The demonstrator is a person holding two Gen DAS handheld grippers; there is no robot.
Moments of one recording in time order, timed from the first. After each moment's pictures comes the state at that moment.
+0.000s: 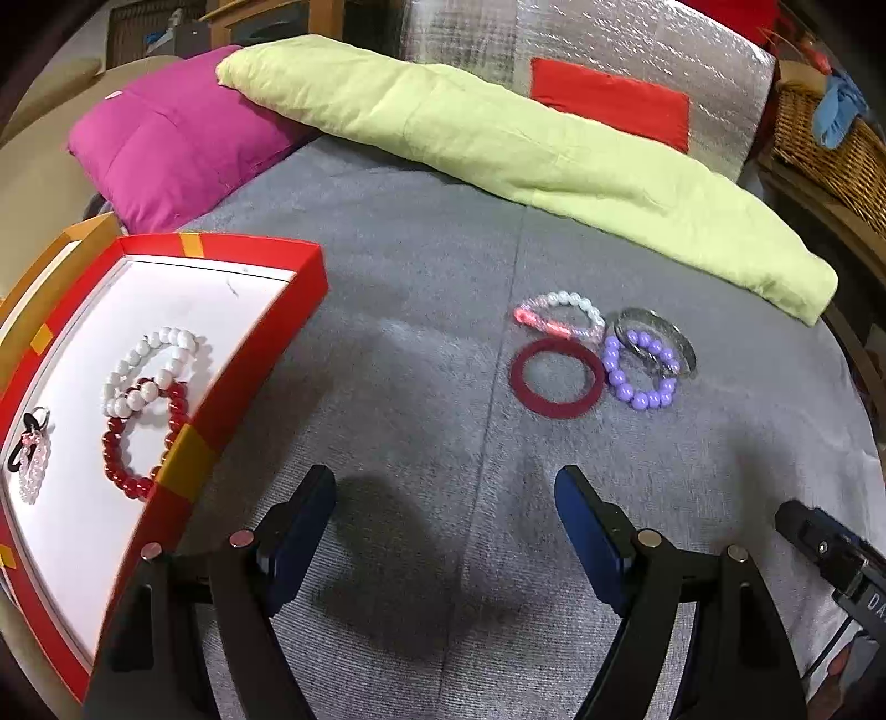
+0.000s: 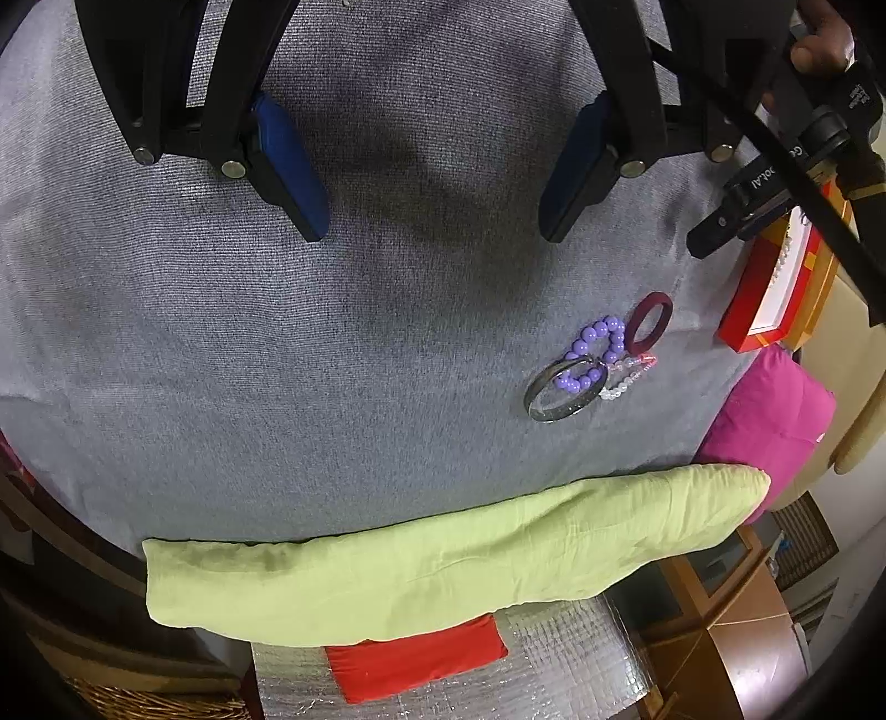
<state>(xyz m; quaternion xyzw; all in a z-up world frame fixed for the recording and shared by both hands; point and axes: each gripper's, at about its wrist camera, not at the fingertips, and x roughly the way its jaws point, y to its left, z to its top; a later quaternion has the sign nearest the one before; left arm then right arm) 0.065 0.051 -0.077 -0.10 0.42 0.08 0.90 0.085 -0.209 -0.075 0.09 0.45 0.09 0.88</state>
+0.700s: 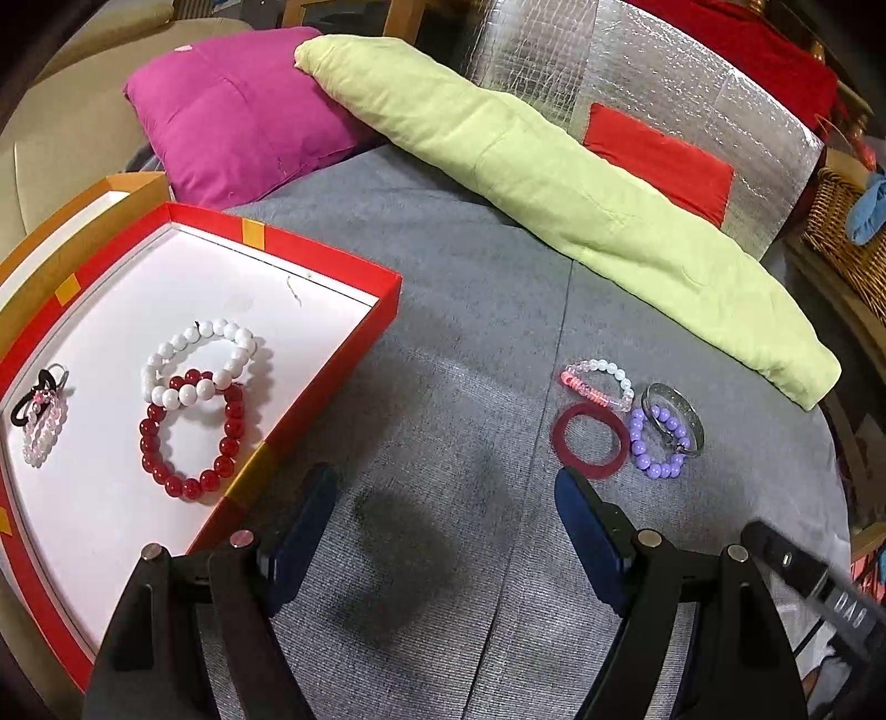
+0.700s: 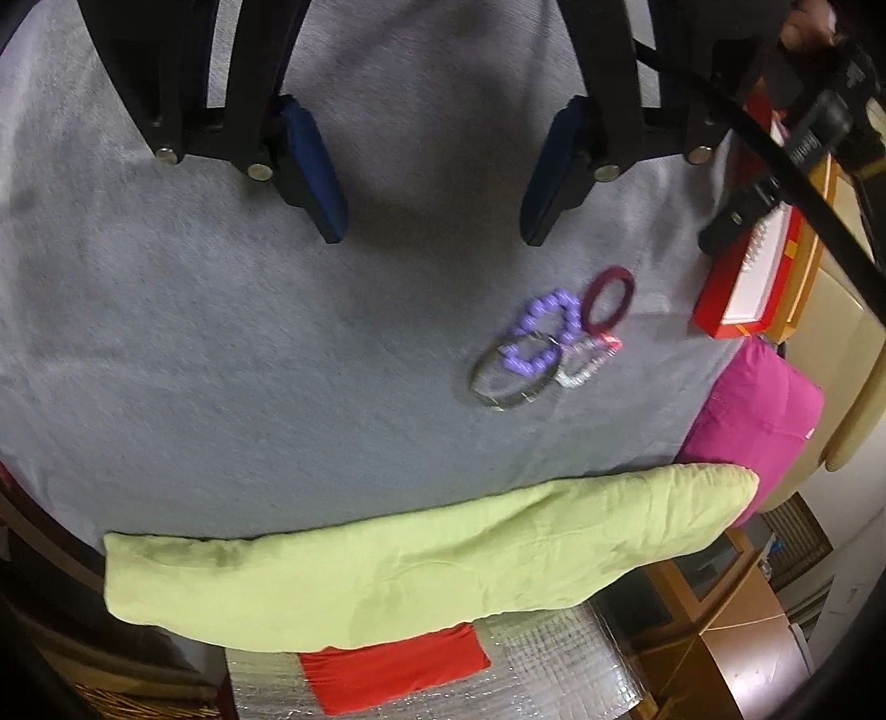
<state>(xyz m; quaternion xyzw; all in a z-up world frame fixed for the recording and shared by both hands) 0.065 0.086 -0.065 -0.18 0.40 0.10 0.89 0.114 -0.175 -0.059 0.10 0.46 0.12 0.87</state>
